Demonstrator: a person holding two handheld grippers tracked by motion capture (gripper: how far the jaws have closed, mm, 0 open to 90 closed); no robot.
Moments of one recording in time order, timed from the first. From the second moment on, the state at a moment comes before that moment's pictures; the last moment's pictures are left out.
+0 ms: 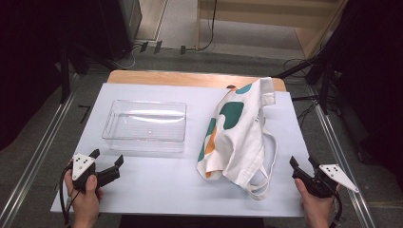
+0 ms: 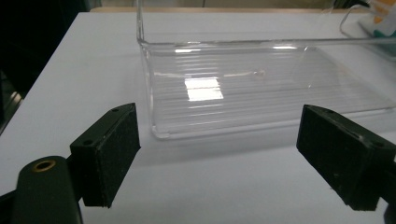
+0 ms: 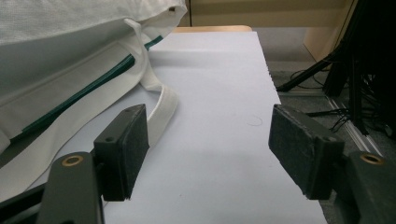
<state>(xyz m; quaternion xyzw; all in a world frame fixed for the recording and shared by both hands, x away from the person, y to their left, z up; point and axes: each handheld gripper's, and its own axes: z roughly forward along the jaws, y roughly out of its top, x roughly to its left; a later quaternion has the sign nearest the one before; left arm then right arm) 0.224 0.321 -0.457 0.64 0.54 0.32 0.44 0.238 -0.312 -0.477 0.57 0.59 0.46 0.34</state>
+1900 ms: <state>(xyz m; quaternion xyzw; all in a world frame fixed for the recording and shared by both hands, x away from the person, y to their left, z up) 0.230 0.066 -0.431 0.78 0.32 0.12 0.52 0.238 -0.203 -0.454 0.42 0.68 0.56 0.20</state>
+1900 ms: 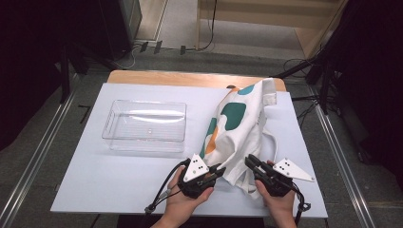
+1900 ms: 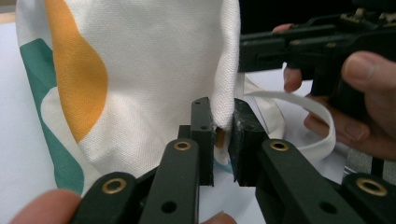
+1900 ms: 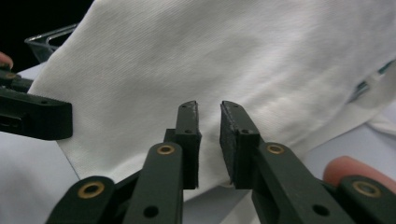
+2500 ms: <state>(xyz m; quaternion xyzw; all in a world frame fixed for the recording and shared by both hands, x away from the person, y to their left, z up) 0.232 0.094 -0.434 0.78 0.33 0.11 0.52 0.280 -0.252 -0.435 0.49 0.64 0.51 0.30</state>
